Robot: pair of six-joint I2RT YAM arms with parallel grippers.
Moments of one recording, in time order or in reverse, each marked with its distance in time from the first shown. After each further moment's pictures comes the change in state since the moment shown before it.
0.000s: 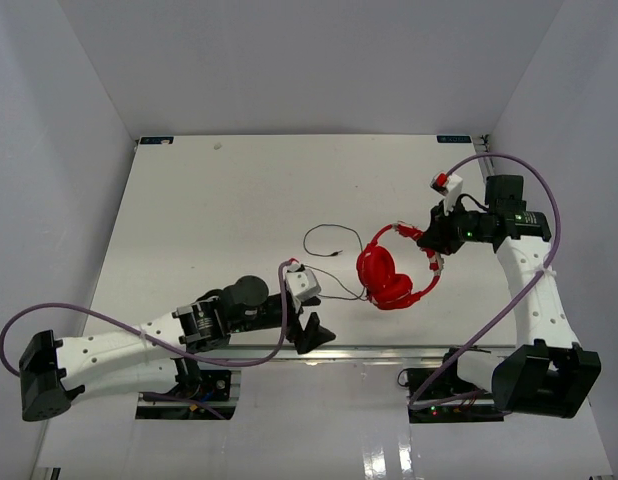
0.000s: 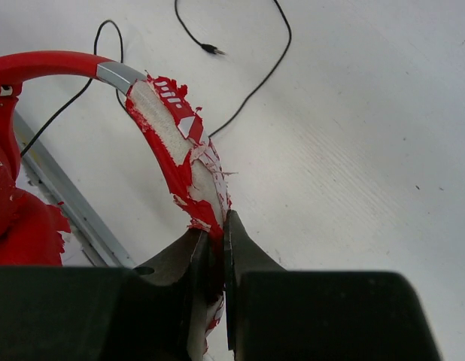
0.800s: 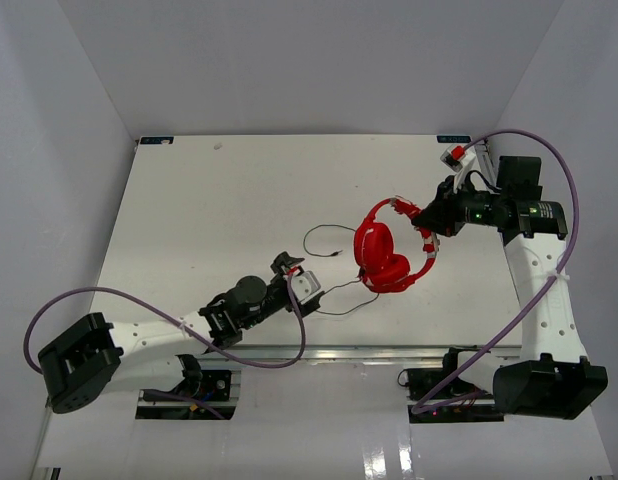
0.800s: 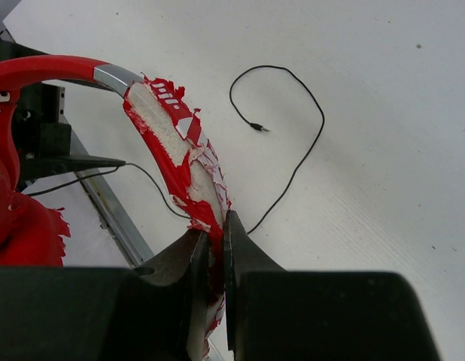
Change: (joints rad) left arm 0.149 0.245 -0.240 0.613 -0.207 0.511; right arm 0.027 -0.007 0.199 -0.009 -0.147 0.197
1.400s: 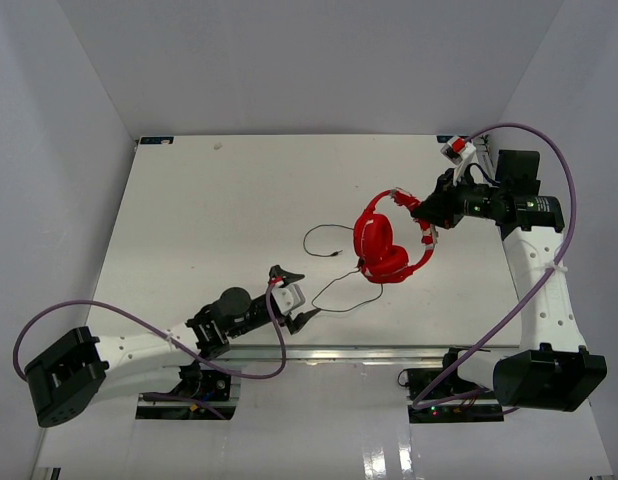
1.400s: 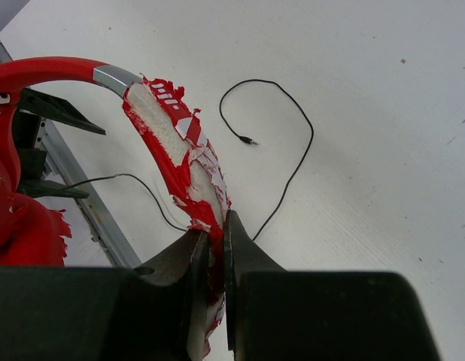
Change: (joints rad) left arm 0.004 -0.146 -0.131 0.052 0.143 -0.103; right arm 0.005 0.035 0.004 0.075 0.003 0.033
